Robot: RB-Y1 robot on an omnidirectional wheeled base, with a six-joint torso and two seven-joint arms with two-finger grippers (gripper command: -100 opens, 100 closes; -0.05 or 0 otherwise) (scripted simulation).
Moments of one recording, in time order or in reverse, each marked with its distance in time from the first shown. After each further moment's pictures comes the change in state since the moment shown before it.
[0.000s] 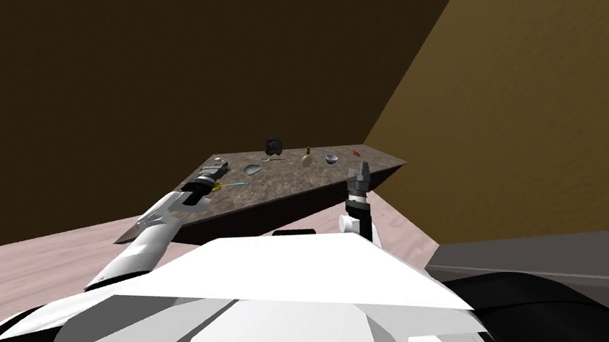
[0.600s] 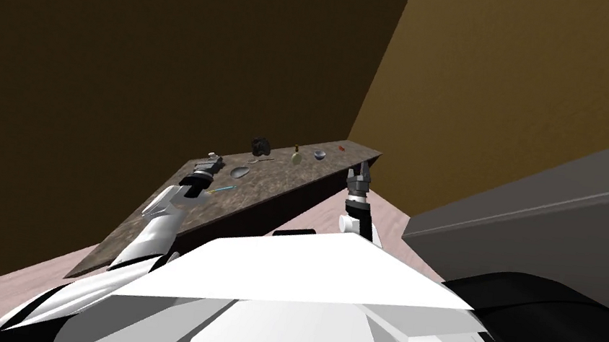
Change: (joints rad) left arm -0.105 -0.019 0.066 0.077 -0.022 0.040 -0.010; right arm 0.000 0.000 0.000 0.000 0.000 0.000 0.000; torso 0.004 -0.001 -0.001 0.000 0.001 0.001
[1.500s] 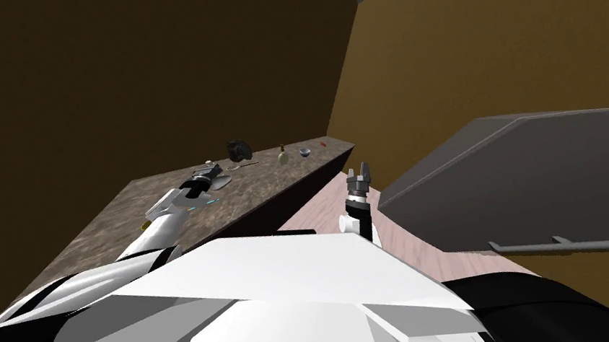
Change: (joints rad) left arm -0.052 0.009 0.008 0.188 0.051 0.057 -0.036; right arm 0.000 0.000 0.000 0.000 0.000 0.000 0.000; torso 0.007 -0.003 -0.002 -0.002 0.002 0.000
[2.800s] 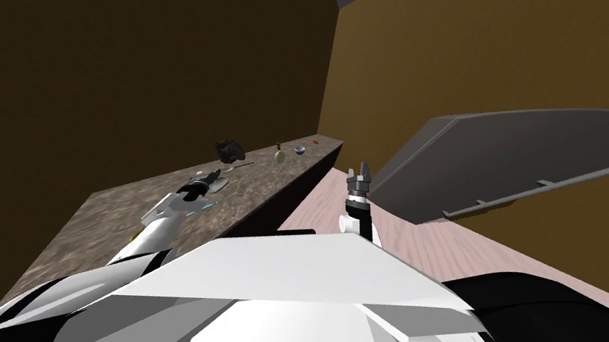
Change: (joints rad) left arm 0.020 0.031 -0.030 0.067 0.051 0.074 -0.005; right arm 0.000 0.000 0.000 0.000 0.000 0.000 0.000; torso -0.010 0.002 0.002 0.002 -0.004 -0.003
